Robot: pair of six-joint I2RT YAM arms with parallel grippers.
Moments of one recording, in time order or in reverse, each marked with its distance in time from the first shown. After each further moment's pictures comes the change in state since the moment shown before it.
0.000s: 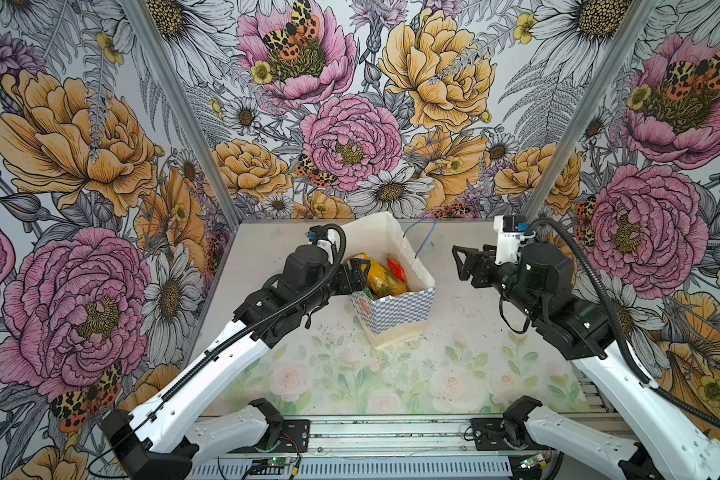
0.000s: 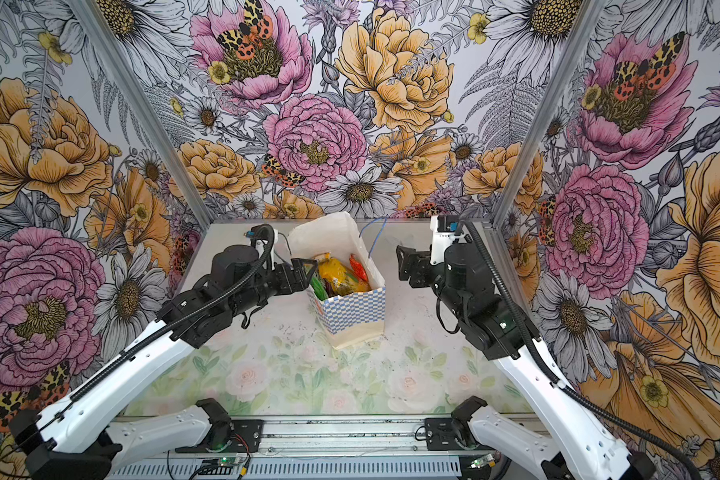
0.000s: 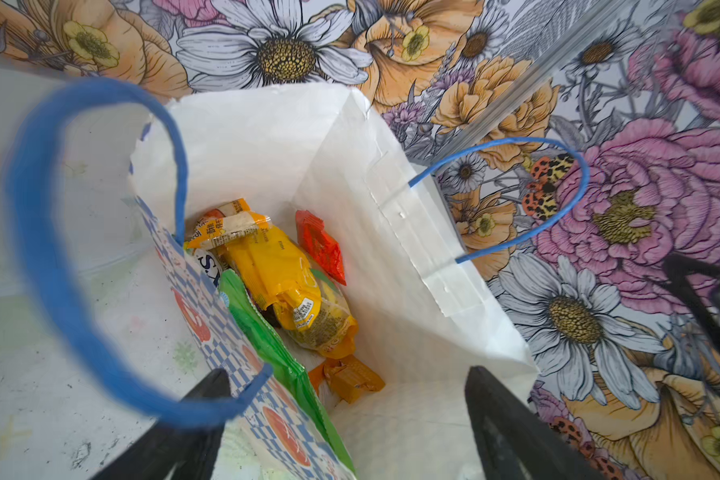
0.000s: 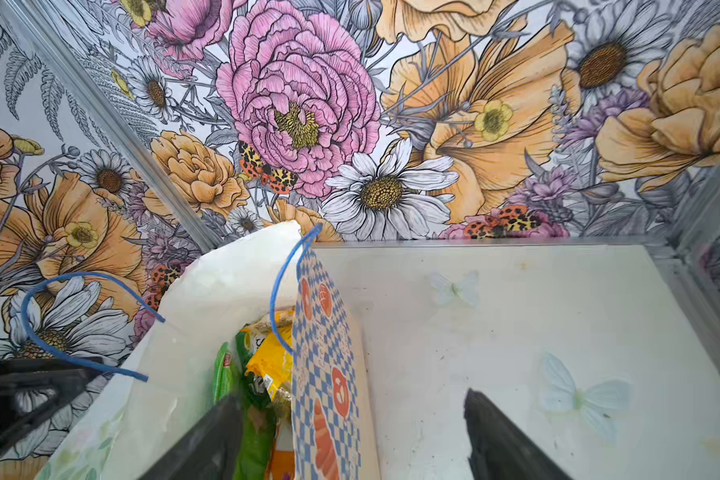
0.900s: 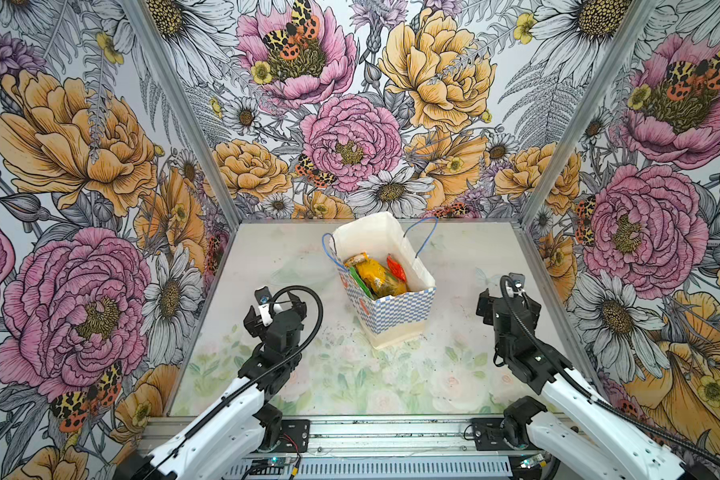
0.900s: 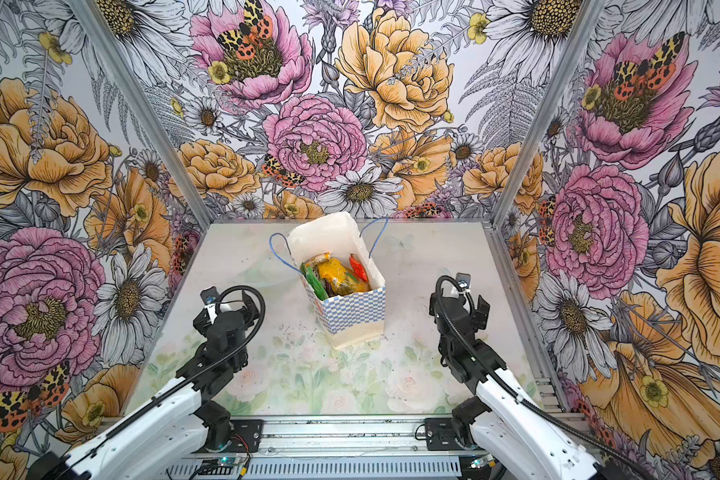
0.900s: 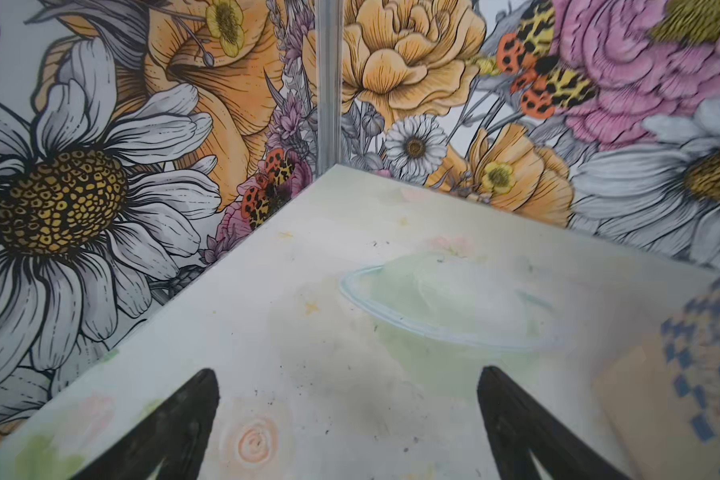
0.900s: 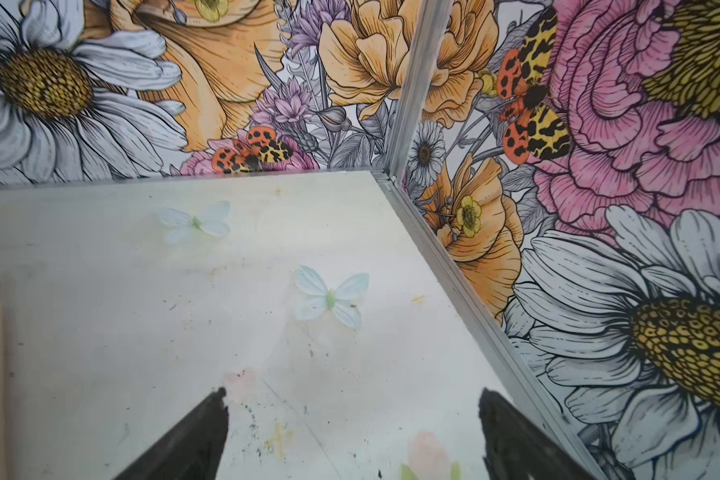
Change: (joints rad) left arm 0.247 -0.177 -0.855 0.738 -0.785 0.359; right arm -0.104 -0.119 -0.737 0.423 0.552 -0.147
